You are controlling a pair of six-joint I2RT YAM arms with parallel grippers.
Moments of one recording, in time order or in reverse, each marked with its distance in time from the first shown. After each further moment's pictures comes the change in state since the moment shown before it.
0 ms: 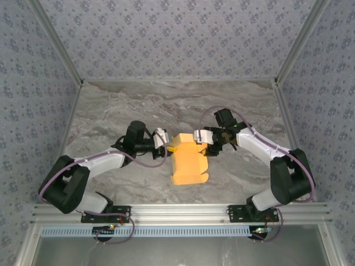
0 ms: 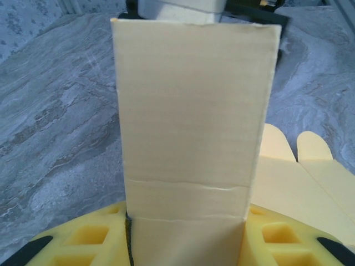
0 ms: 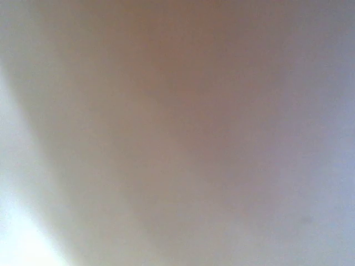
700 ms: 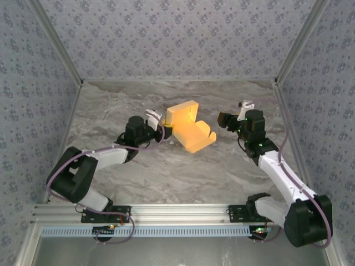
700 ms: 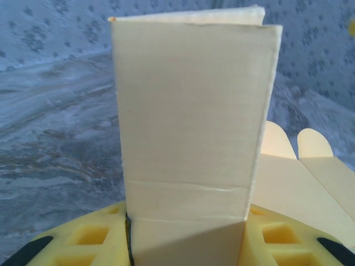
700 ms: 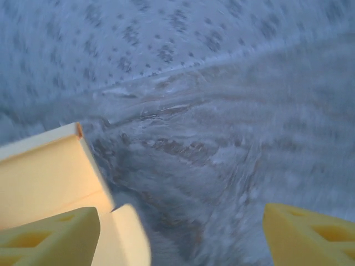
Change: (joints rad) left arm 0.027 0.110 0.037 0.307 -0.357 -0.603; right arm -0.182 -0.428 -0.245 0.501 0.340 1.613
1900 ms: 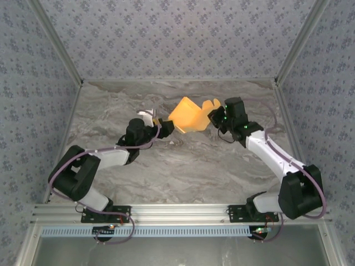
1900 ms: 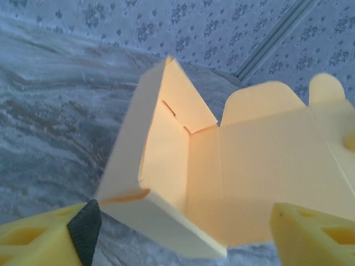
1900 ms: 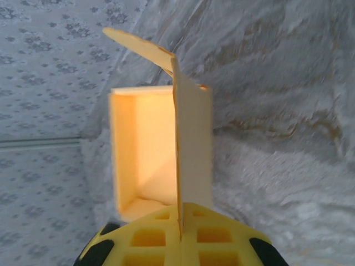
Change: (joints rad) left arm -0.012 0.004 -0.045 0.091 -0.140 -0.397; right arm 0.129 0.299 0.299 -0.226 -0.084 0.571
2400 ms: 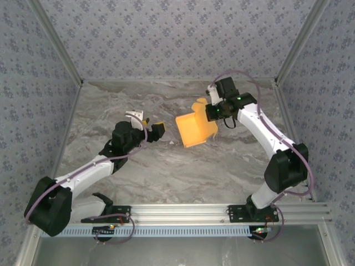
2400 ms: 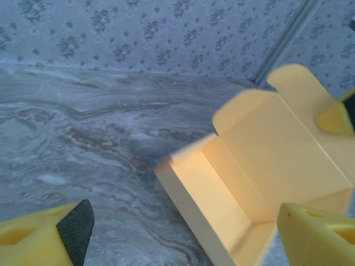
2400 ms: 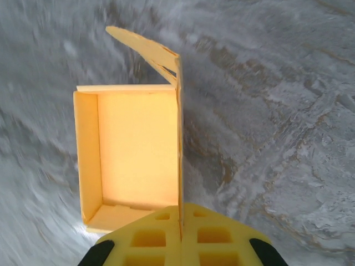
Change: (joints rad) left arm 0.034 -0.345 -0.043 -0.314 -0.089 0.168; right arm 0.036 0.266 0.478 -0.585 0.014 -1.029
